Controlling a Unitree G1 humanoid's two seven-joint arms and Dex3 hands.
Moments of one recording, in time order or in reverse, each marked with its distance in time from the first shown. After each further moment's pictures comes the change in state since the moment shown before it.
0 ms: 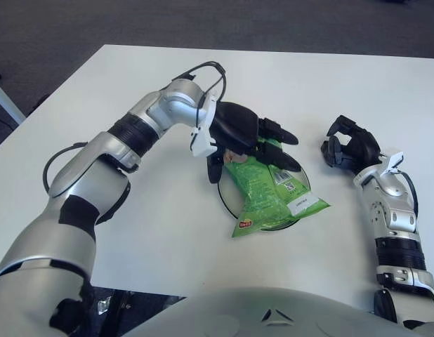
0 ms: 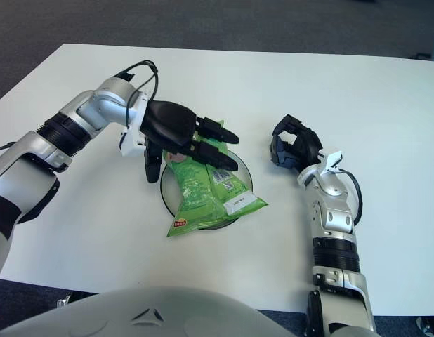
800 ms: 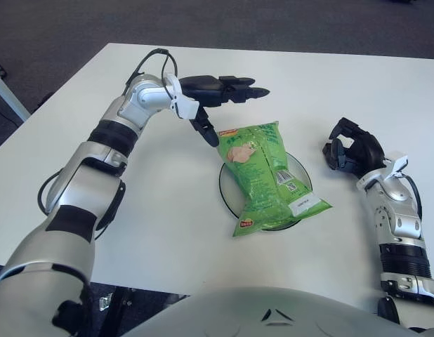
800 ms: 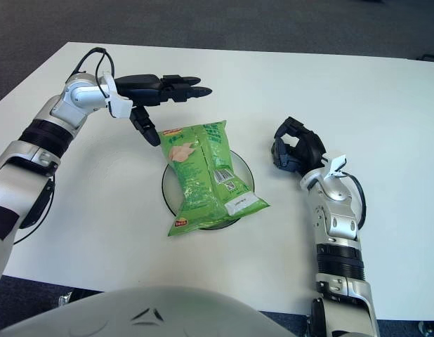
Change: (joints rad) left arm 0.086 -0.008 0.278 0.144 0.115 0.295 0.168; right arm 0.051 -0.002 0.006 -0.081 0.008 0.026 -0.033
